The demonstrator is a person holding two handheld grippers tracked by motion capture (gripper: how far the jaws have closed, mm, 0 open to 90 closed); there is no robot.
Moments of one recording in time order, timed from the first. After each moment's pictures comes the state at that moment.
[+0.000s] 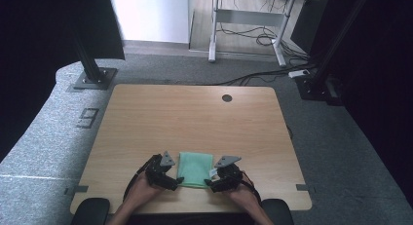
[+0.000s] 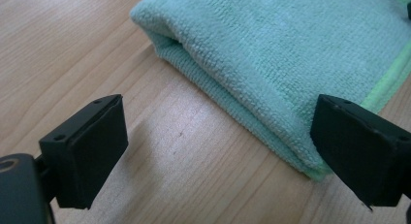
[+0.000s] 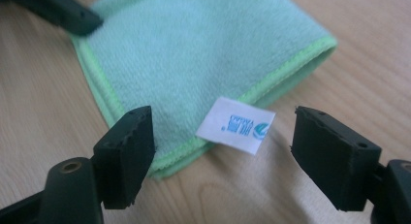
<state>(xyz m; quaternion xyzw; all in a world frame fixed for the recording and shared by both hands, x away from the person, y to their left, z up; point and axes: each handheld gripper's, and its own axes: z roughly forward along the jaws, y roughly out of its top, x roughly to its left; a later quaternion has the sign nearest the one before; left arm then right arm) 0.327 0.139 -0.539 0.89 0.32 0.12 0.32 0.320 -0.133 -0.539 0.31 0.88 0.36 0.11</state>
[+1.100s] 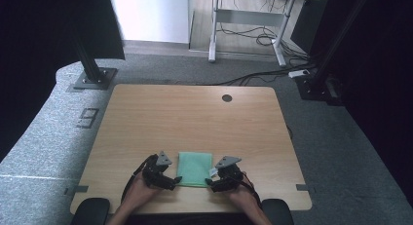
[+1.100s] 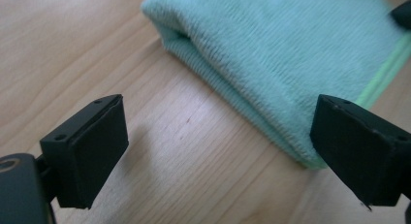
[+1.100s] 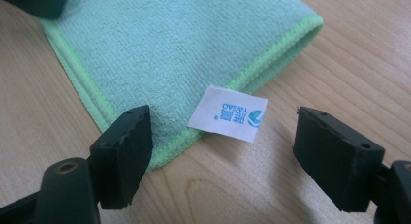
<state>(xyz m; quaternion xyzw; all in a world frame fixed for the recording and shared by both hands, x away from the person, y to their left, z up) 0.324 0.147 -0.539 0.87 0.35 0.12 0.33 0.321 -0.134 -0.544 0.32 0.87 0.35 0.12</state>
